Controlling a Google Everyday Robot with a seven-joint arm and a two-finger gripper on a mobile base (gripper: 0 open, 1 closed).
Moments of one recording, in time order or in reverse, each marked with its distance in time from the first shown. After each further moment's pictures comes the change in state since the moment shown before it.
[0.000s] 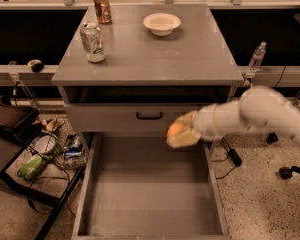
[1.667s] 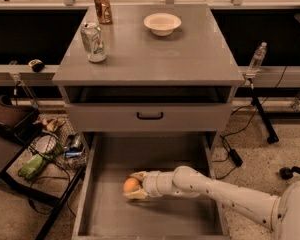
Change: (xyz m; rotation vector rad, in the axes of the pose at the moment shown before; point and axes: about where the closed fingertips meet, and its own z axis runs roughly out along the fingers) arm 0.146 0.096 0.312 -0.131 -0.162 -0.012
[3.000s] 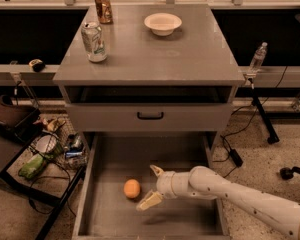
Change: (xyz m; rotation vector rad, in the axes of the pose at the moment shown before) arm 0.004 0.003 -0.065 0.022 0.030 0.015
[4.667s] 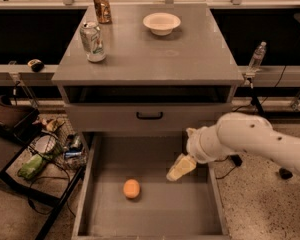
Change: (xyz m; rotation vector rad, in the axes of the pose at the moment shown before) arm -0.128 -0.035 -0.212 0.212 0.411 -0.017
